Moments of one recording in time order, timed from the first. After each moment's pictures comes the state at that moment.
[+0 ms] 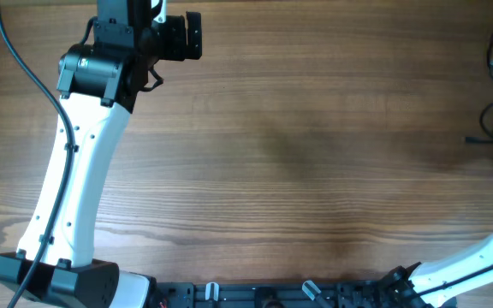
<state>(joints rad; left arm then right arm) -0.23 1.62 1.79 -0.83 -0.06 -0.09 -0.89 1.99 0.99 0.35 -0.31 0.21</state>
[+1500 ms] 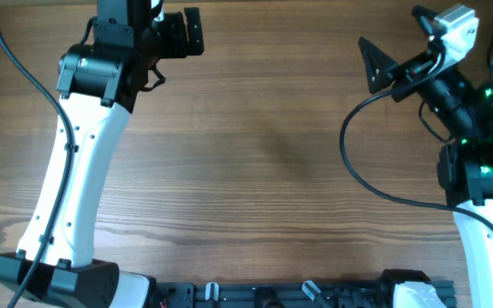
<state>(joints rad) -0.23 1.62 1.79 -0.83 -0.05 -0.20 -0.05 1.11 1.07 0.06 -0.58 -0.02</state>
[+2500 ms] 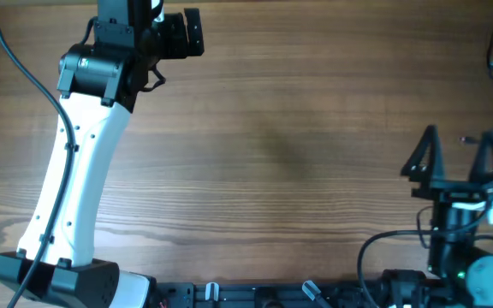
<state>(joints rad) -0.23 1.62 1.79 -0.84 -0.05 -0.20 -0.05 0.21 0.41 0.15 0.04 0.26</state>
